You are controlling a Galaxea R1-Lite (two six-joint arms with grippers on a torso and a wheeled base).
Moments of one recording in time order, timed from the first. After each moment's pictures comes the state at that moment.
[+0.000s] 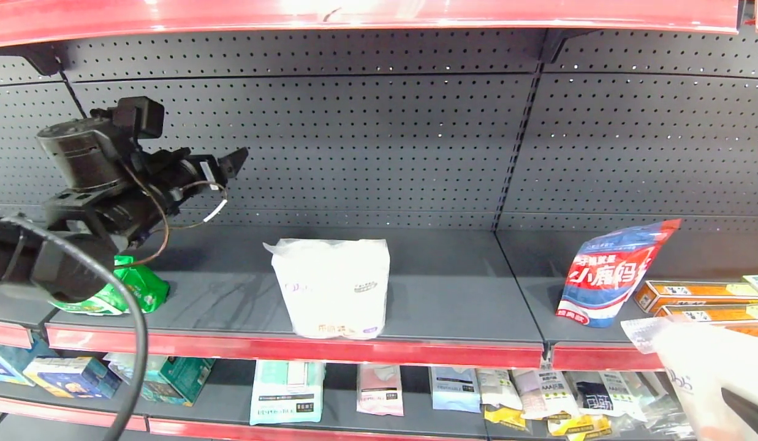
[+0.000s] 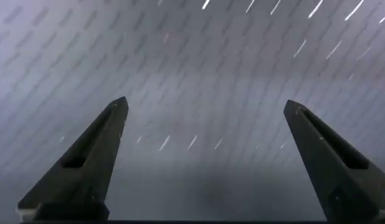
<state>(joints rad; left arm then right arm) -0.09 1.83 -0.91 -0.97 -0.03 -0.06 0.06 0.76 -0.30 0.00 -0.17 -0.41</state>
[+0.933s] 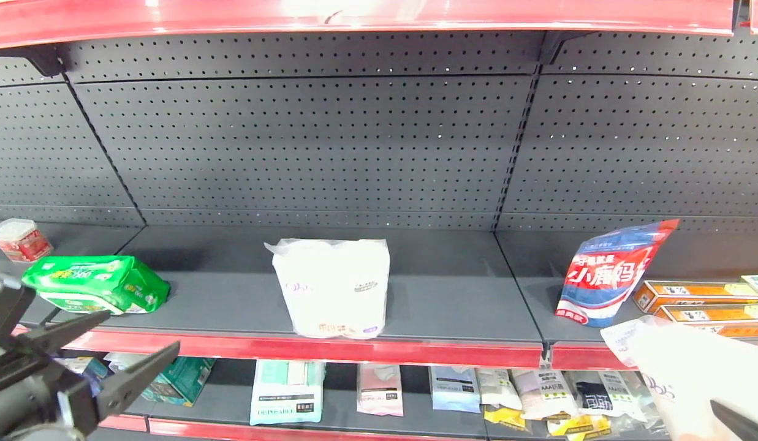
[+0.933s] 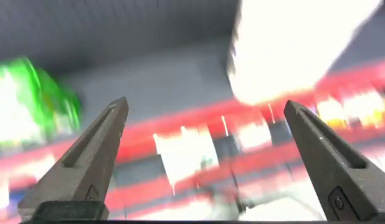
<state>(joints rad) -0.12 0.96 -0.27 -0.33 -0.19 0.10 0.07 0.69 -0.29 0.01 0.01 -0.44</state>
